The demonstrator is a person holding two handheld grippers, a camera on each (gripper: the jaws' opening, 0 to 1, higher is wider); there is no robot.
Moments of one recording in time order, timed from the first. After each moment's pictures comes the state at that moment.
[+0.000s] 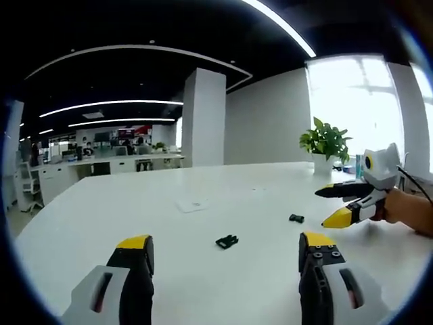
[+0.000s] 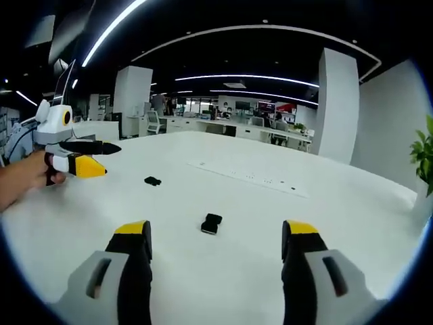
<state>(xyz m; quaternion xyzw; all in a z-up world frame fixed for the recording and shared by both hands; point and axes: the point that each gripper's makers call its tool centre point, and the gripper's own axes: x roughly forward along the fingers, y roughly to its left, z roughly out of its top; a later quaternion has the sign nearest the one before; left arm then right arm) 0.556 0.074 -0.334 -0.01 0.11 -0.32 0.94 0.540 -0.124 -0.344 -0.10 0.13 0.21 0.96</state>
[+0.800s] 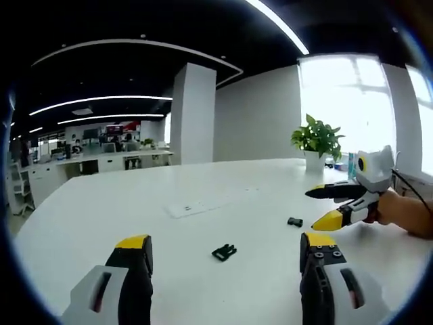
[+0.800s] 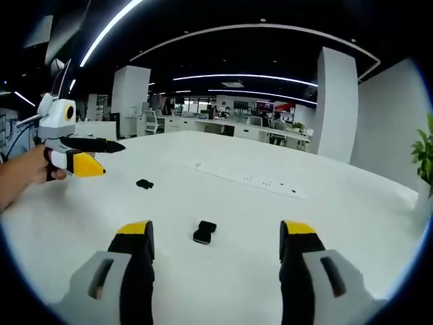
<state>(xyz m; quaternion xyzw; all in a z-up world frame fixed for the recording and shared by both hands) 0.575 0.064 -0.331 0.00 0.13 -0.36 0.92 0.564 -0.119 -0.346 -0.10 0.13 0.20 0.96</state>
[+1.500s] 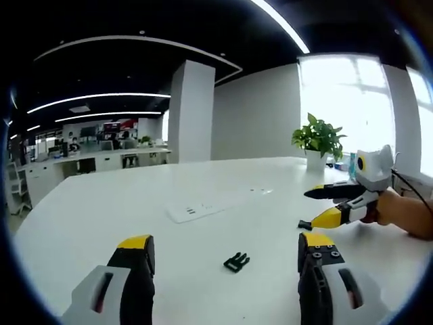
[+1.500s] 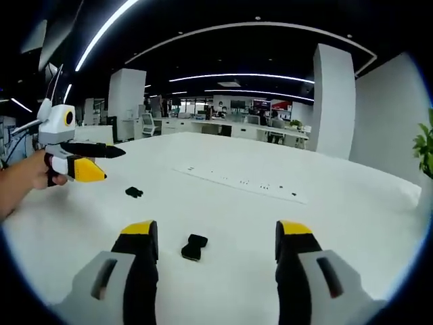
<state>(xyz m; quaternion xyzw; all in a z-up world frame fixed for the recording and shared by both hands) 0.600 0.057 -0.332 0.00 0.14 -0.37 0.92 0.586 -0.123 -0.344 -0.08 0.13 0.20 0.97</state>
